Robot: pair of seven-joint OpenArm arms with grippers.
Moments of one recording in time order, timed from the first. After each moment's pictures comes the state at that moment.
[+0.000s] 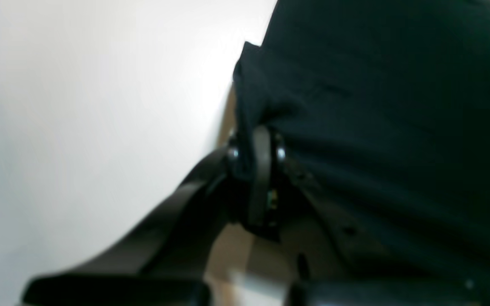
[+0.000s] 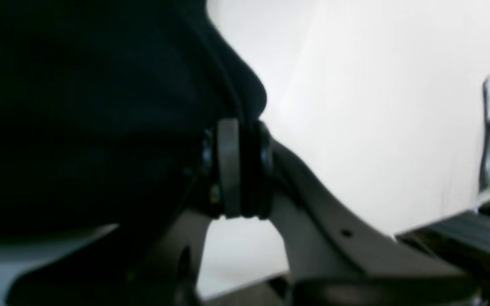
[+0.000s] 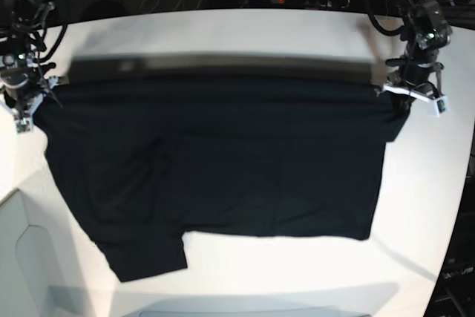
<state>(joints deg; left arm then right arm) 20.6 -12.3 -32.8 104.2 -30.3 -6.7 43.1 -15.4 16.6 30.6 105.7 -3.6 25.8 -55.3</state>
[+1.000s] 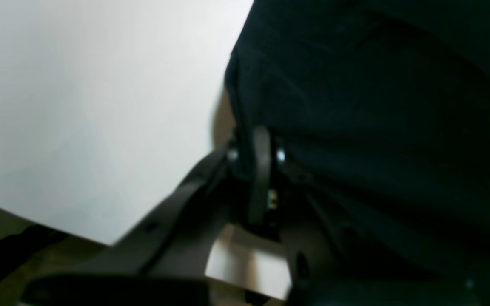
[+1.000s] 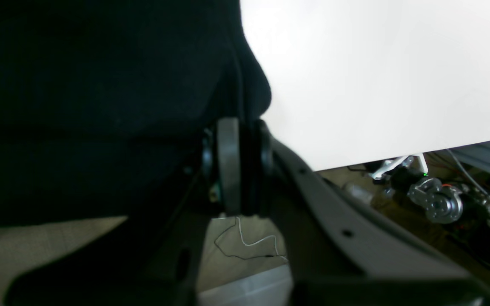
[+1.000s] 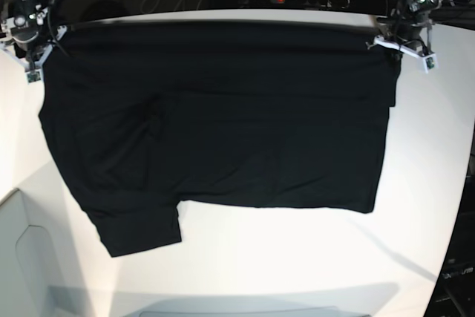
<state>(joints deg) 33.7 -10.9 -32.8 104.7 -30.1 -6.3 42.6 -28.4 13.9 32.0 105.8 -4.0 25.8 -55.3</state>
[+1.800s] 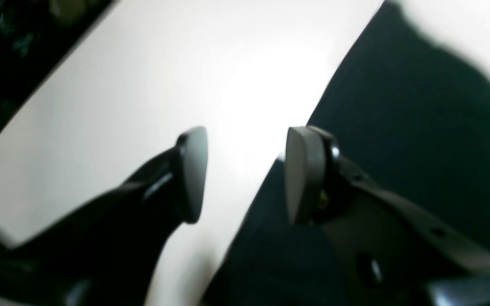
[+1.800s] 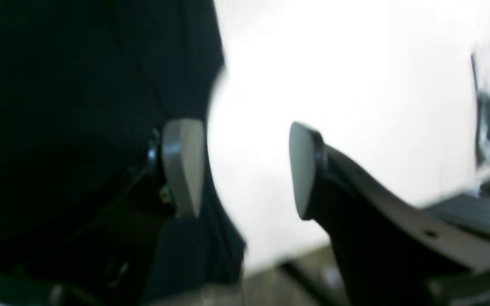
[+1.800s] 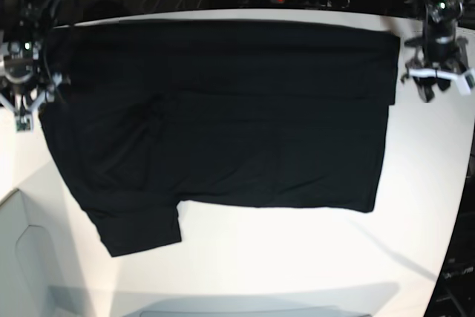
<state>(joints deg) 24.2 -7.0 -44.5 115.5 -29.4 -5.8 42.8 -12.8 11.8 30.2 111.8 -5.6 25.8 -56.3</state>
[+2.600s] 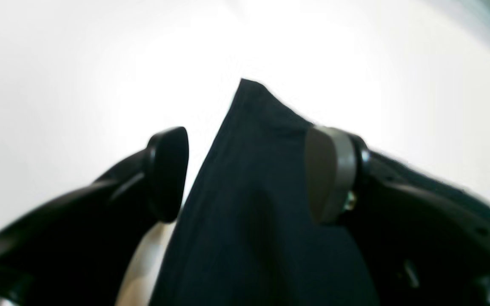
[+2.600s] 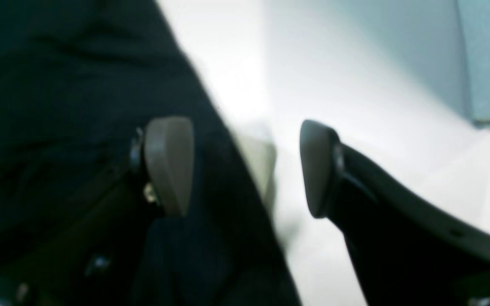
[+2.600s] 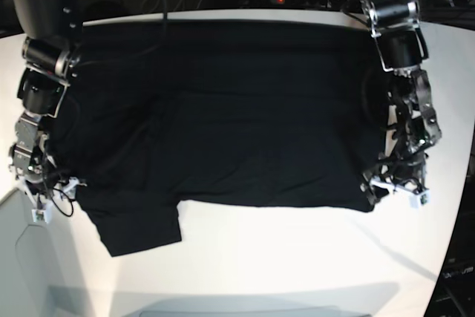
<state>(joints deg) -16.4 -19.5 -12.7 67.5 -28.8 -5.1 33.3 31.6 20.2 21.6 38.2 -5.5 25.1 -24.1</state>
